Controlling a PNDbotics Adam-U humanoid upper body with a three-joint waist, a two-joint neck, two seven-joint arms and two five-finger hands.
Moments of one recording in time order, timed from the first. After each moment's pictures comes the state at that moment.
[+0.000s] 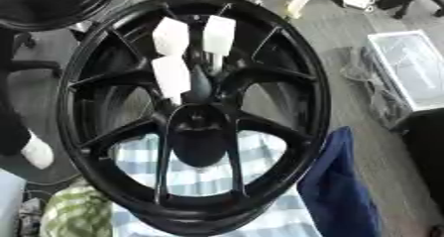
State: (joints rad) left arm -0.32 0.50 0.03 -1.77 0.21 0.13 0.36; right arm -0.72 -0.92 0.14 -1.86 0.15 0.27 0.45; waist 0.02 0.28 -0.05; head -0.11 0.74
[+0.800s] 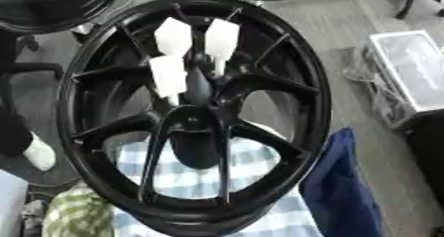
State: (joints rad) left arm -0.31 0.50 0.05 -1.77 0.20 0.12 0.38; right arm -0.20 -0.95 -0.25 -1.76 0.29 0.32 0.10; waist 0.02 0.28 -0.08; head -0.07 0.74
